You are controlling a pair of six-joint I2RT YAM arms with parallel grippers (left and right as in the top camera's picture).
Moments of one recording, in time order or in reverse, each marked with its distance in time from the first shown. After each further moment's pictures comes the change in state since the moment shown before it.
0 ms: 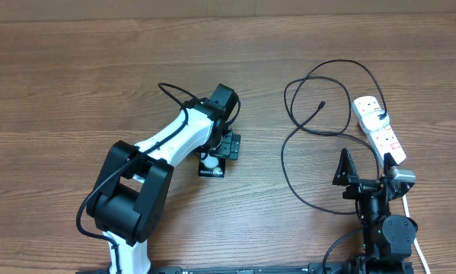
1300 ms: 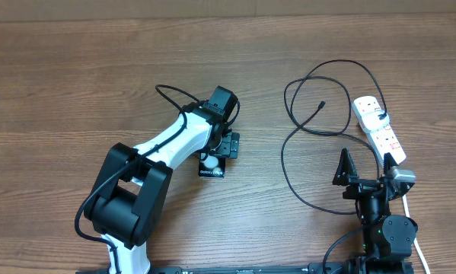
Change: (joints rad) left arm -0.002 -0.017 -0.053 0.080 -0.018 -0.027; right arm 0.000 0.000 0.000 0.000 0.000 0.000
